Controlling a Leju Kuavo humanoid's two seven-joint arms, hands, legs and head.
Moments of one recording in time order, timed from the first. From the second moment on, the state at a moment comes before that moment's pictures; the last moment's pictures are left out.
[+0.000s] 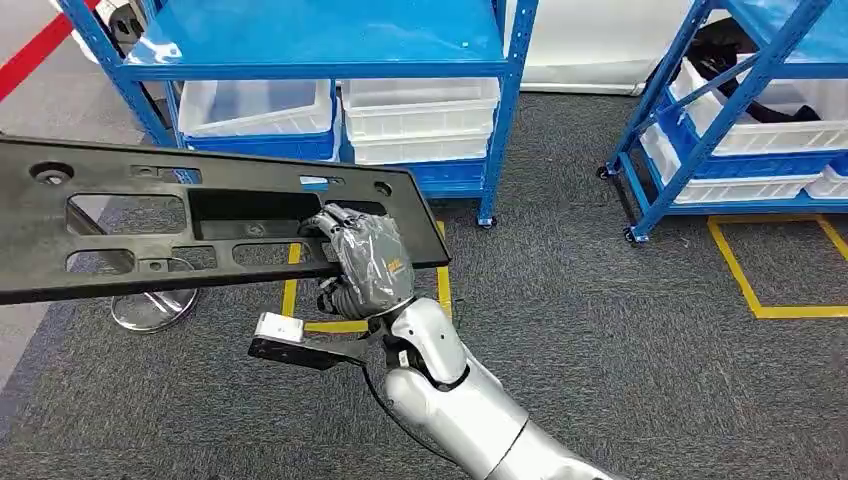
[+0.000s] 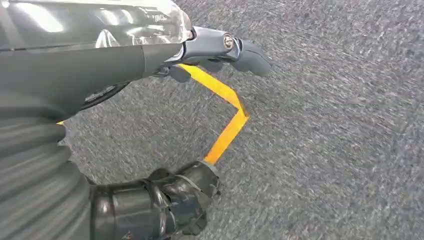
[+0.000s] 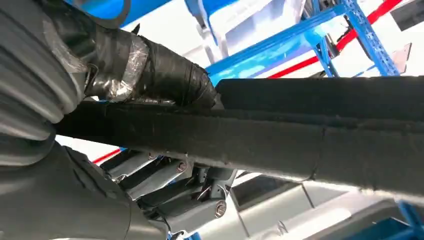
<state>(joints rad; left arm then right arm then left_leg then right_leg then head) -0.19 -0.35 1.38 -0.21 -0.75 0.61 -0.52 -0.62 0.30 0.86 -0.96 0.92 -0.59 -0.20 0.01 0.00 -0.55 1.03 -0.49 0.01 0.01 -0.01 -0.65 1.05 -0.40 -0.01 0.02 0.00</state>
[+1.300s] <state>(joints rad) -0.20 -0.35 1.35 -0.21 -0.74 0.64 -0.53 -0.58 0.26 0.86 -0.96 0.92 -0.63 -0.20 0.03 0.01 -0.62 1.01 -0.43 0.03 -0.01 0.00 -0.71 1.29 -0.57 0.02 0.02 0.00</state>
